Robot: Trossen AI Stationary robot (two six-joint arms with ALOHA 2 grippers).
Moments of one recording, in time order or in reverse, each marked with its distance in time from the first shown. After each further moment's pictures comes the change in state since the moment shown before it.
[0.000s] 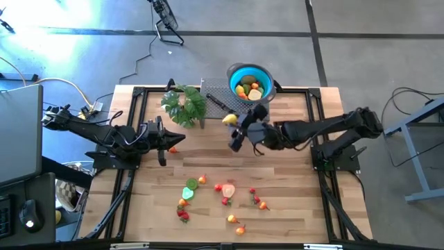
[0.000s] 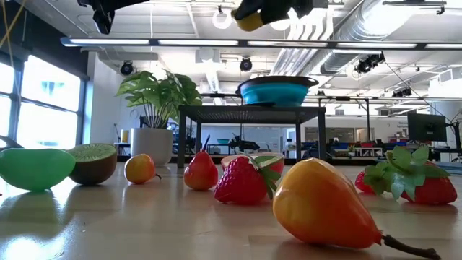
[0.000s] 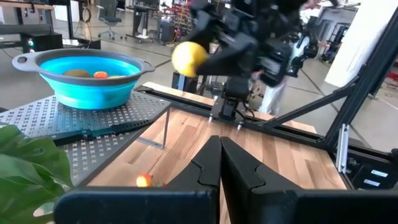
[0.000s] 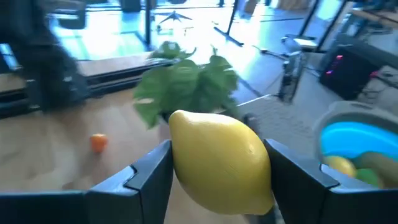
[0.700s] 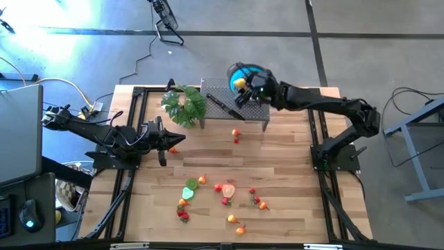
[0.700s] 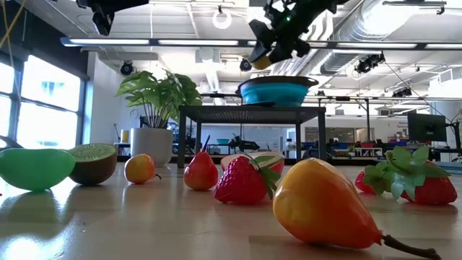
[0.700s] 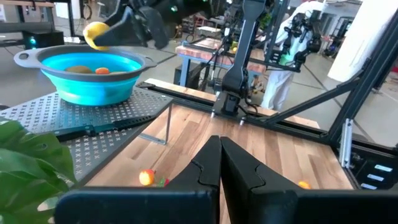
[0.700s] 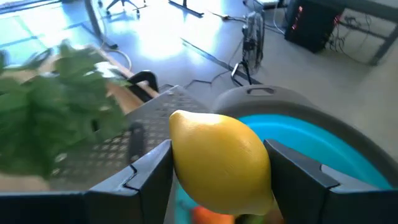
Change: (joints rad) left arm 0.000 0.000 0.000 -0.023 -0.008 0.000; right arm -0.489 0.000 0.000 0.002 -0.319 -0.018
